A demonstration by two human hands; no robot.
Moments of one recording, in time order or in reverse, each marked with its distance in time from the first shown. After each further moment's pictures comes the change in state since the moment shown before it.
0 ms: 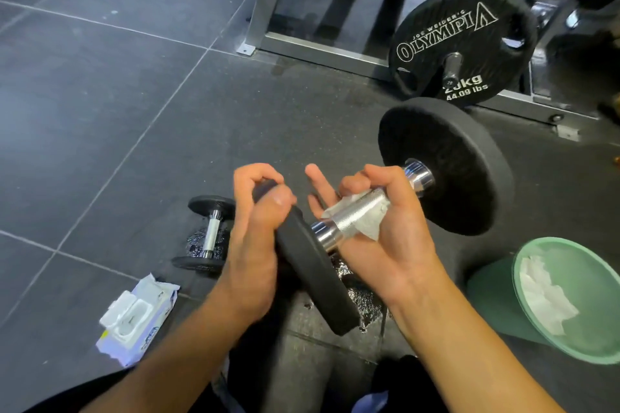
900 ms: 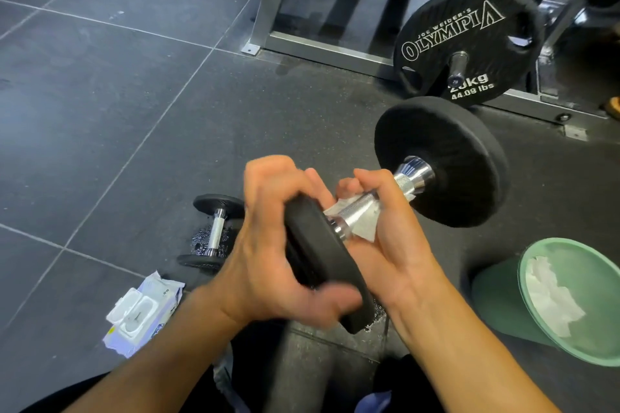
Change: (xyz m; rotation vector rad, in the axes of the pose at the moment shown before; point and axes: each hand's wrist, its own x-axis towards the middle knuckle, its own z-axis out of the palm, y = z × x) left_hand 0.007 -0.001 -0.016 0.637 -0.402 0.701; right_hand 0.002 0.006 -0.003 0.028 0.003 0.176
